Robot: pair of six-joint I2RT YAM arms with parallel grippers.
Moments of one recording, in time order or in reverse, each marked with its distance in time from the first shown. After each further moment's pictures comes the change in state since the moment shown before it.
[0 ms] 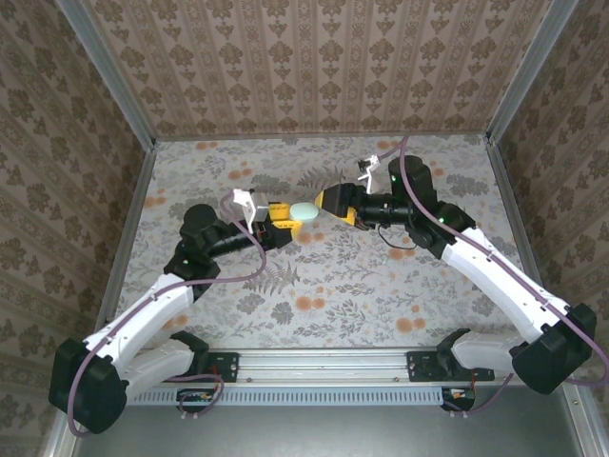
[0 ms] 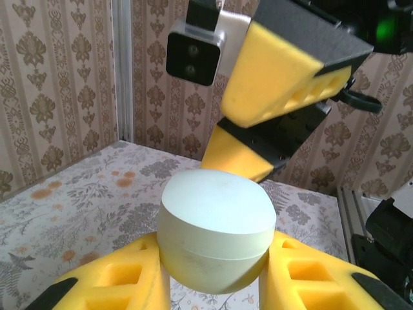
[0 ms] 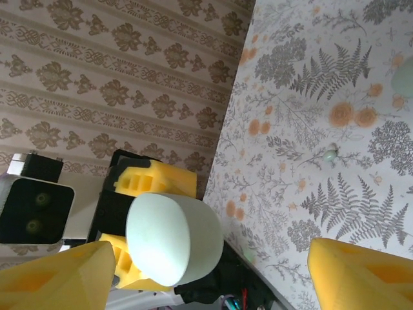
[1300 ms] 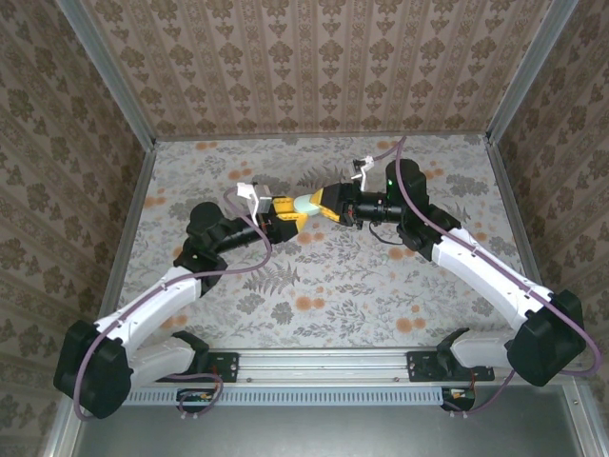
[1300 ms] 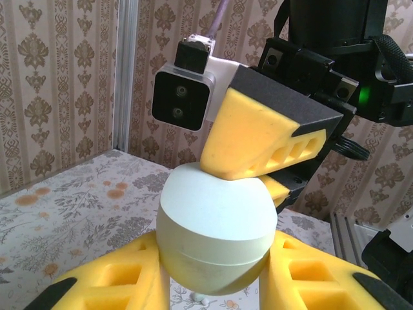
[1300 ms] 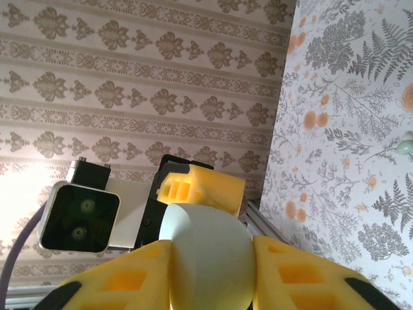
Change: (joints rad) left arm -0.021 0.095 0.000 0.153 -0.023 -0.120; right arm 0.002 0.046 -0.104 0.327 -0.095 0.283
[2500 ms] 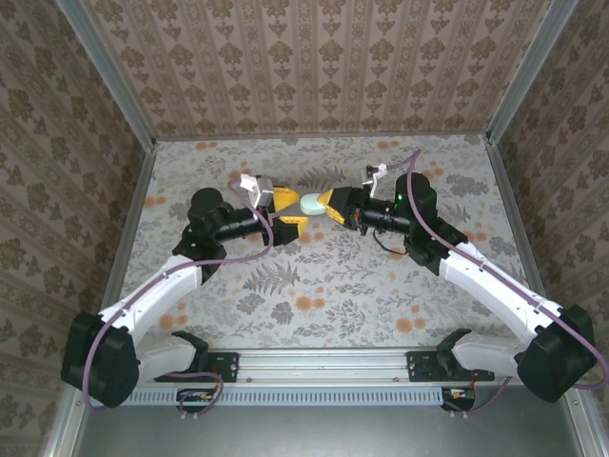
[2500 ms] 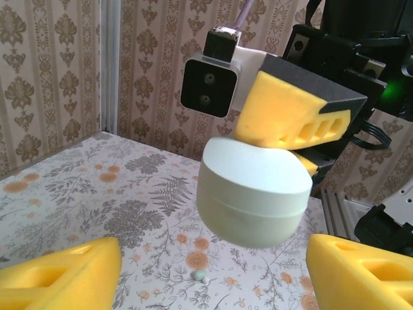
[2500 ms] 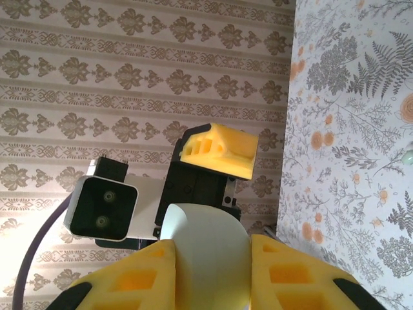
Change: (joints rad) left arm 0.065 0.077 0.093 -0.110 0.142 0.068; right arm 0.002 -0.097 -0.119 0.105 0.120 0.122
